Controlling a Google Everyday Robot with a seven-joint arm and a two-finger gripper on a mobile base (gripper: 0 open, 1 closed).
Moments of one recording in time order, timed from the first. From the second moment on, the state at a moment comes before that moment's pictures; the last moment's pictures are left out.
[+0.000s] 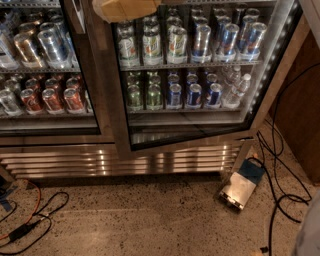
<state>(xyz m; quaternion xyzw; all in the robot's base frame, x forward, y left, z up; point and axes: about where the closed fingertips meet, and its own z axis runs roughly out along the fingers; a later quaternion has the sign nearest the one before) 0.503 0.072 1.107 -0.68 0.47 0.41 0.39</state>
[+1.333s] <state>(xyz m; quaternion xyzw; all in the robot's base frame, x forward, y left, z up) 0.370 0.092 1.125 -0.62 0.39 0.44 0.52</state>
